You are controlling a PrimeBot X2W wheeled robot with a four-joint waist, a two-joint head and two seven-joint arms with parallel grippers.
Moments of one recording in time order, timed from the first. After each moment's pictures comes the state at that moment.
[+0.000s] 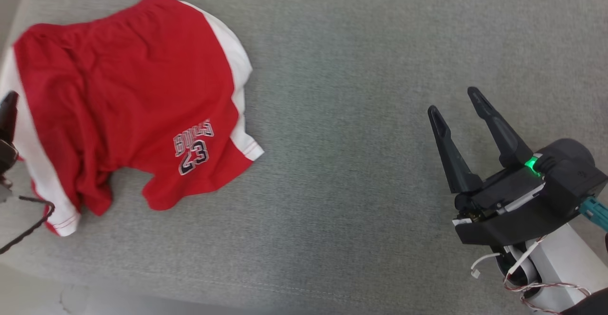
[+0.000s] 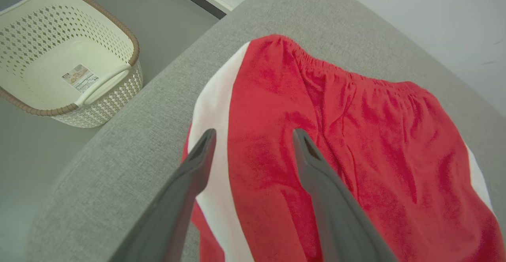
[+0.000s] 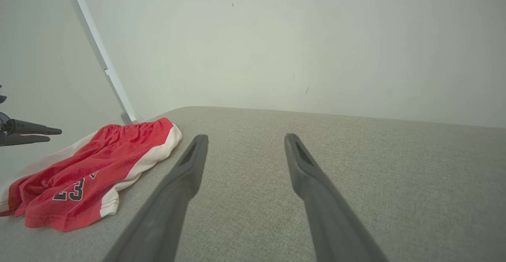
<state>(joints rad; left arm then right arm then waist) -0.77 0.42 0.12 0.79 -0.79 -0.12 0.34 -0.39 -0.33 0.40 -0.02 0.39 0.08 -0.25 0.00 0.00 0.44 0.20</state>
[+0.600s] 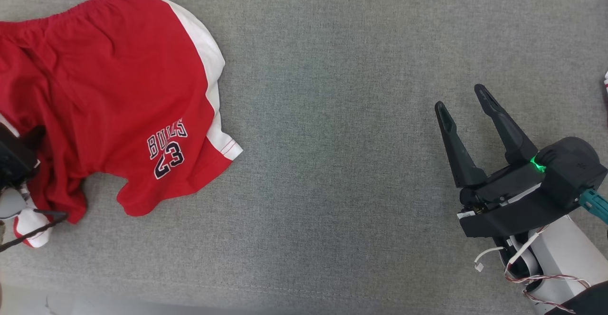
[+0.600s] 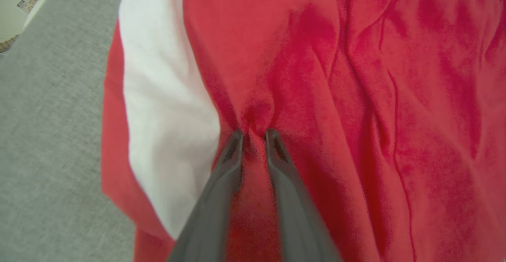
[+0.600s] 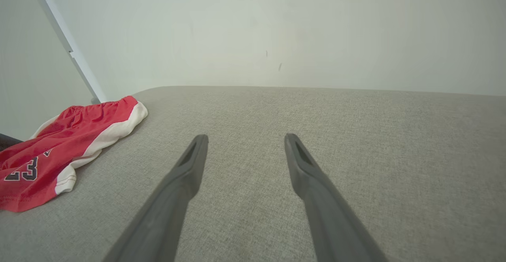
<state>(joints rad) -0.84 0.42 0.02 0.93 -0.79 -0.12 0.56 -0.42 -0.33 0.39 0.05 0.38 0.08 -0.25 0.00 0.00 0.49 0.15</state>
